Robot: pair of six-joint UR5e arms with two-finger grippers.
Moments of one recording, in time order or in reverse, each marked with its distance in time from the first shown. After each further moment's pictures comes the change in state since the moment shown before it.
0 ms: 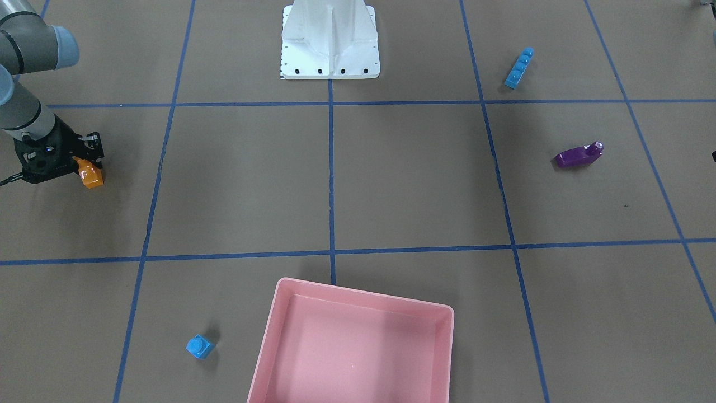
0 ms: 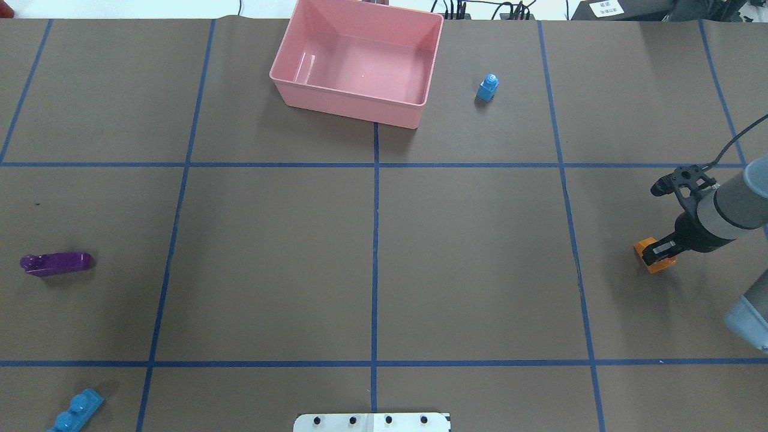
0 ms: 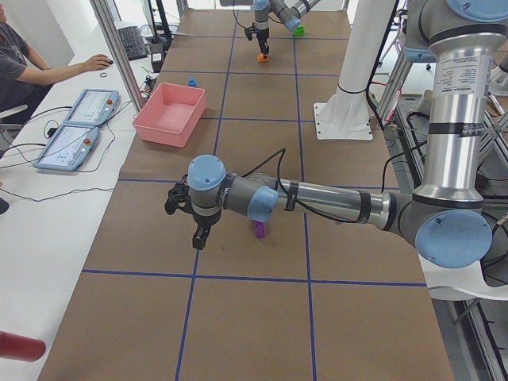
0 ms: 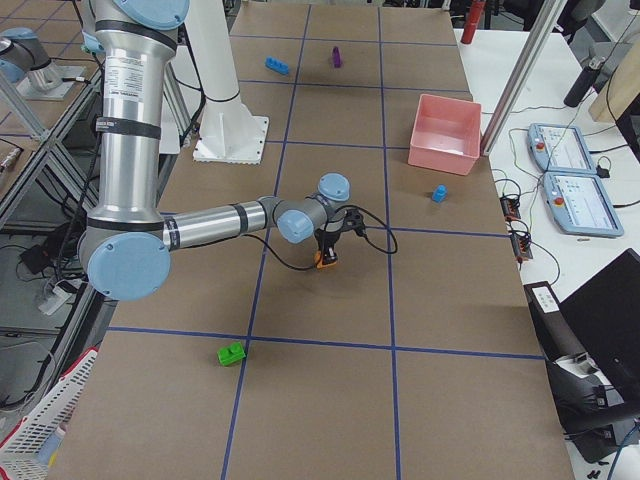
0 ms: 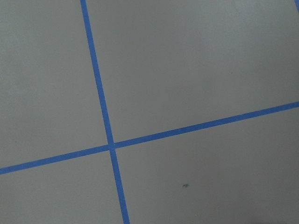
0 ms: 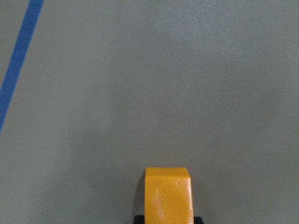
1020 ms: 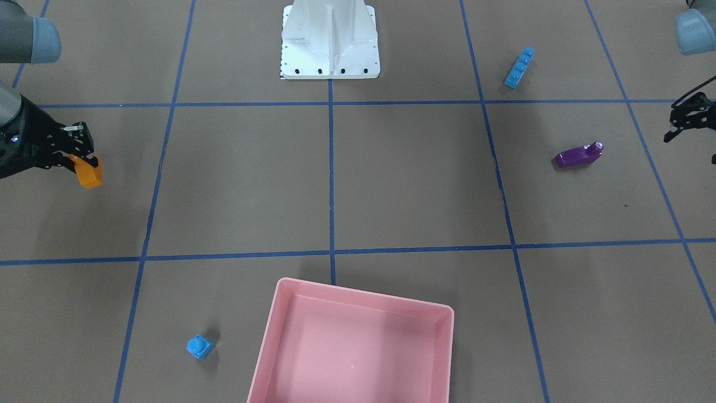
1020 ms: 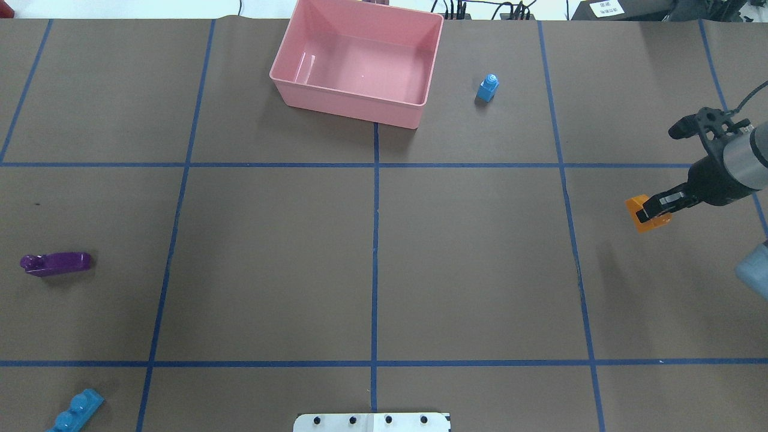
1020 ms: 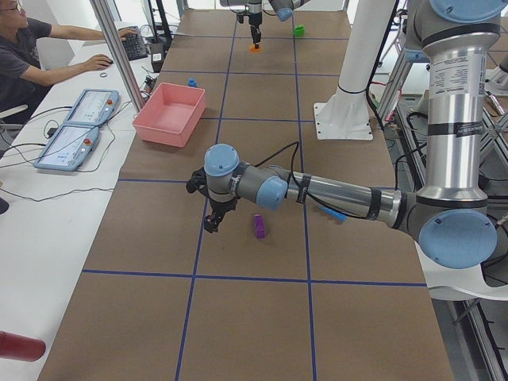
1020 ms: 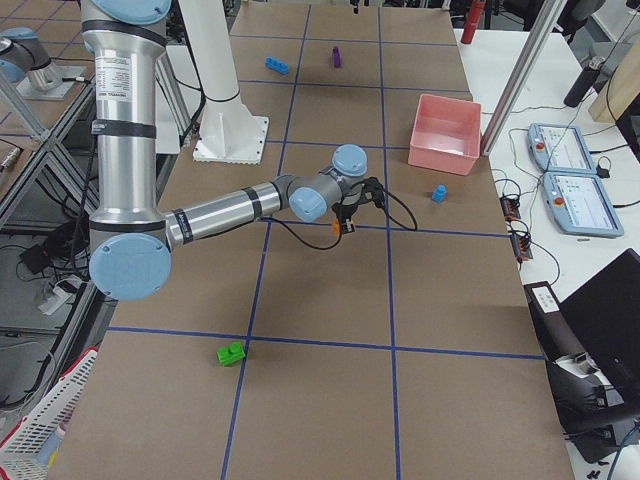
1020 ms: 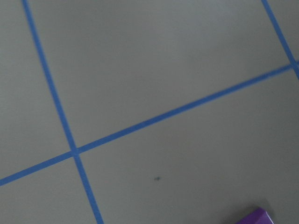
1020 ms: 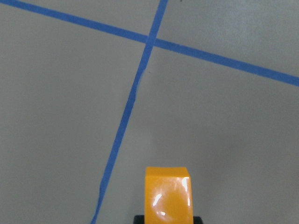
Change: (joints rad) left arm 0.143 0.110 -0.143 -0.006 0.012 0.338; right arm 0.167 0.105 0.092 -0.075 0.169 0.012
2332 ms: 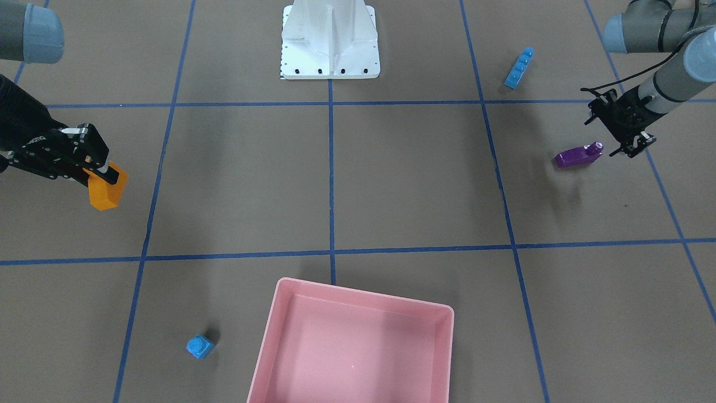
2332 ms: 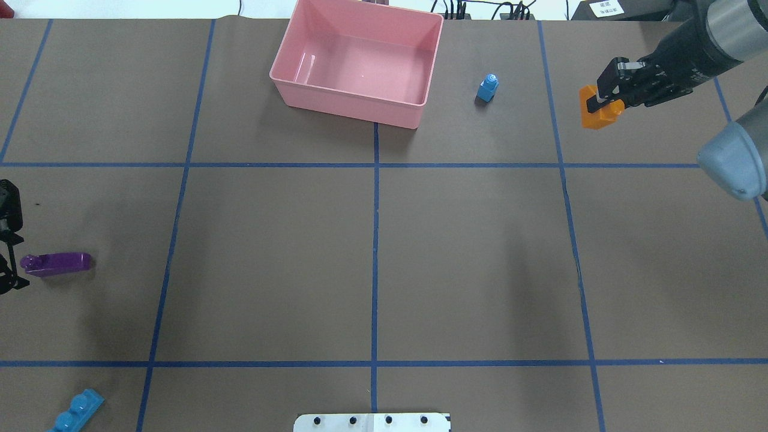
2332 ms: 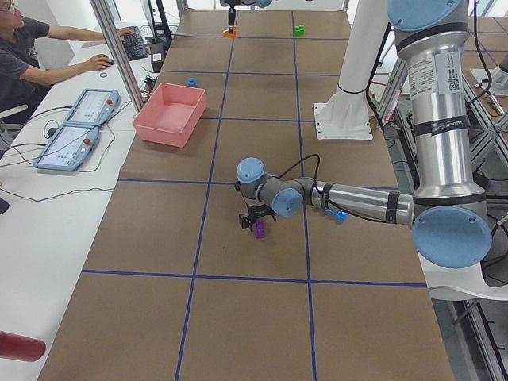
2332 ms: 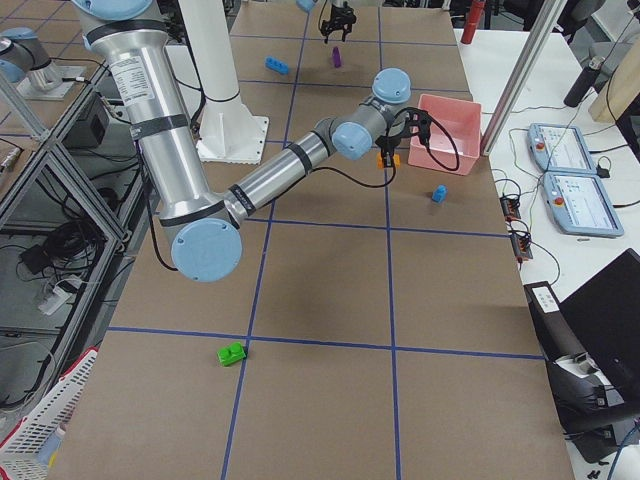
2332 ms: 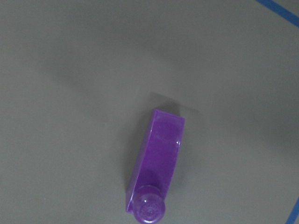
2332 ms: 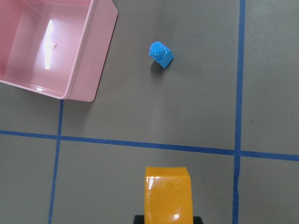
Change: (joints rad) left arm 0.380 0.073 0.067 -0.212 0.096 0.112; right arm 0.122 0.334 0.000 -0.122 0.101 0.339
